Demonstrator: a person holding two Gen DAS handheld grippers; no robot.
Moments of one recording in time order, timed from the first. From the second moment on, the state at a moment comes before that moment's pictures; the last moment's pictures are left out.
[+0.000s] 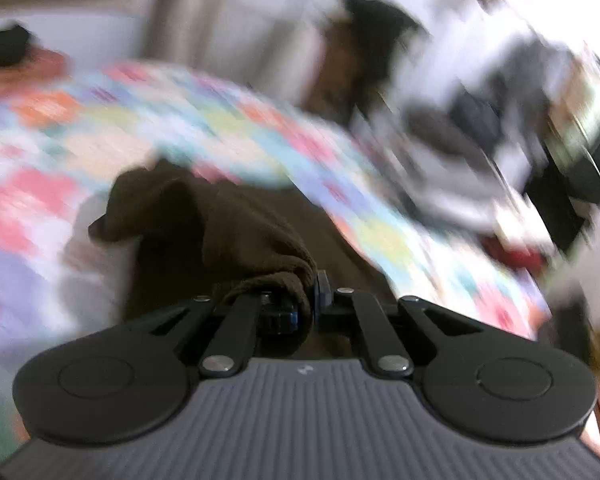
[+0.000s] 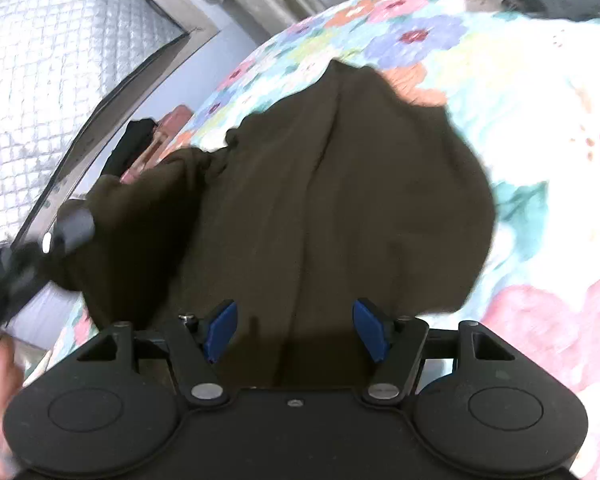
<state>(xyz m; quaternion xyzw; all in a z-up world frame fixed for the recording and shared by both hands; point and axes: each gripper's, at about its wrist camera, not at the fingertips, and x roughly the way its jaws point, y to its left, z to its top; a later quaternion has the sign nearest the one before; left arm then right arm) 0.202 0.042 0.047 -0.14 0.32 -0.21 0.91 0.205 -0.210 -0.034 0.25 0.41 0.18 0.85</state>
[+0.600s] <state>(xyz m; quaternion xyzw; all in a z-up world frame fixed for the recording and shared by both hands) 0.196 0.068 0.042 -0.13 0.35 -0.22 0.90 0.199 -0.228 -0.025 0.27 0.37 0.17 0.87</state>
